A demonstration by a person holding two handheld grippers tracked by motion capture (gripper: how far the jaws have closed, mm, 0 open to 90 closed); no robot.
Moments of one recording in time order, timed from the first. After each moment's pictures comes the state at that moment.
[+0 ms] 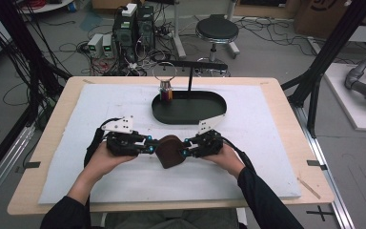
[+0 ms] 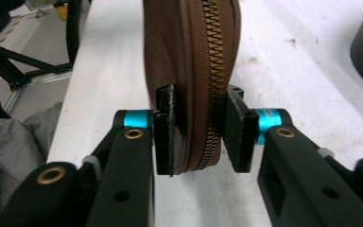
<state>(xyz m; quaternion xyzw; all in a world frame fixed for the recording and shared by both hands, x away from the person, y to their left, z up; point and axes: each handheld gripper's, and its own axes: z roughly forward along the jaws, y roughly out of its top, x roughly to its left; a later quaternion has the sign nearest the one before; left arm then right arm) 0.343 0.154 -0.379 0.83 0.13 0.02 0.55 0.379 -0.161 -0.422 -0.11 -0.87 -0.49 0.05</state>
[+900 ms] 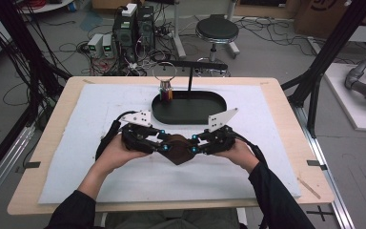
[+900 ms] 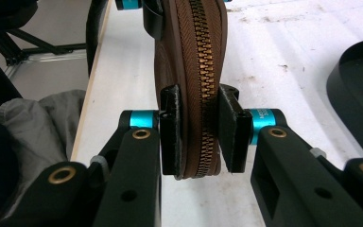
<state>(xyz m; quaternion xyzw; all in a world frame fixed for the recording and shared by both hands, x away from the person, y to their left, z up) 0.353 0.110 -0.360 0.85 0.11 0.00 0.52 0.367 -0.183 -0.376 -0.05 -0.88 -0.48 0.01</state>
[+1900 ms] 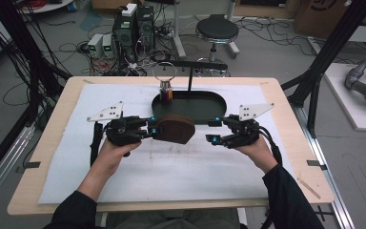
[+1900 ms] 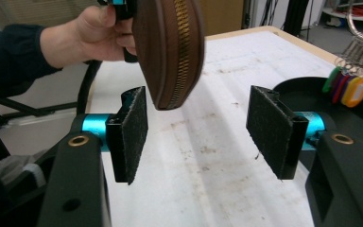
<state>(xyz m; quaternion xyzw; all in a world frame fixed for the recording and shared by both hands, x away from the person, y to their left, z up) 0.352 0.148 -0.363 0.68 0.12 0.00 0.72 0.362 -0.240 -0.351 -0.12 -0.81 -0.57 -0.03</state>
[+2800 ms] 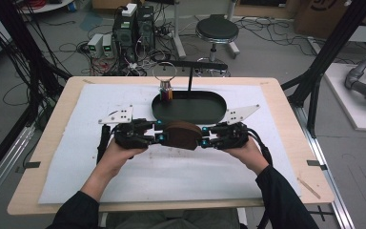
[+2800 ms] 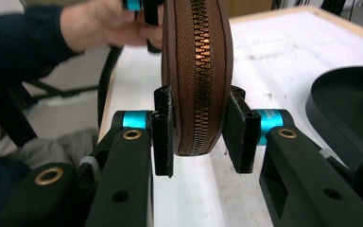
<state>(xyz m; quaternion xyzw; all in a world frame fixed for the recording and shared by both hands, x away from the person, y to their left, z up) 0.350 0.132 -0.363 0.74 0.11 0.01 0.66 0.362 -0.214 -0.358 -0.09 -0.83 -0.55 0.02</state>
